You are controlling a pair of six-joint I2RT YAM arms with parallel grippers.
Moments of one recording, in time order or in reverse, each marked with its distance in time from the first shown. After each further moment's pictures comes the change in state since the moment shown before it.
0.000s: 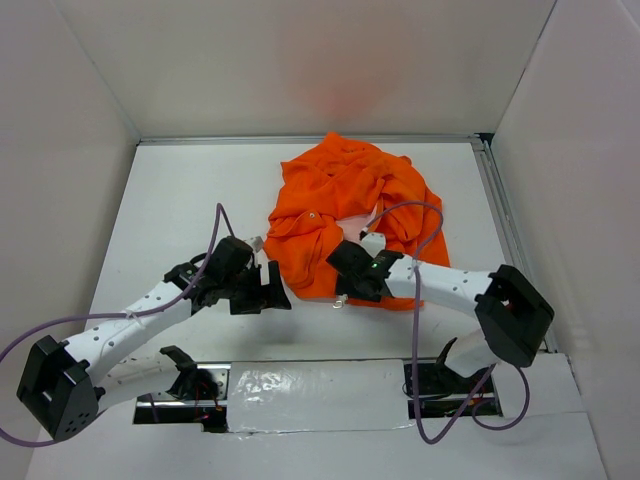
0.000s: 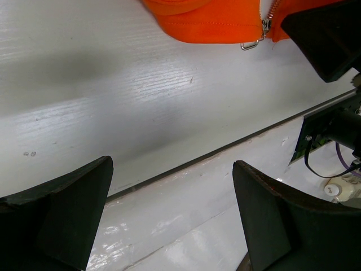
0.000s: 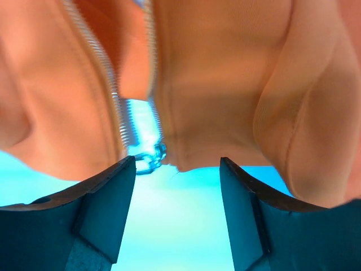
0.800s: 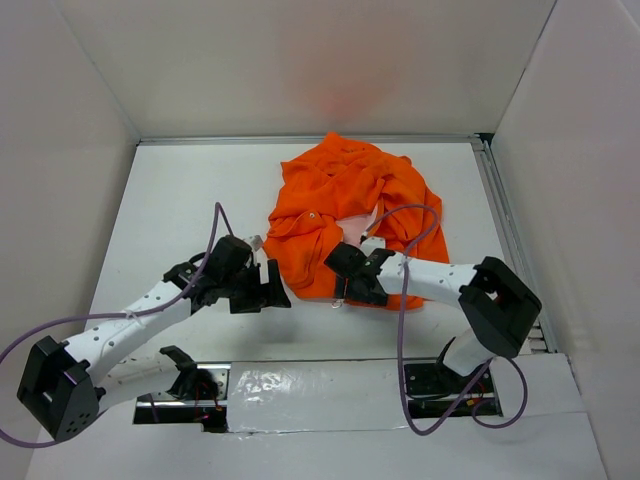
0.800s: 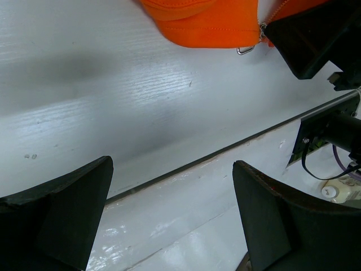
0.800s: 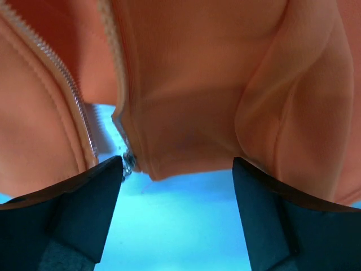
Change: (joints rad) left arm 0.012 0.000 0.000 0.007 0.004 0.001; right arm -0.008 0.039 0.008 -0.055 0.001 0.011
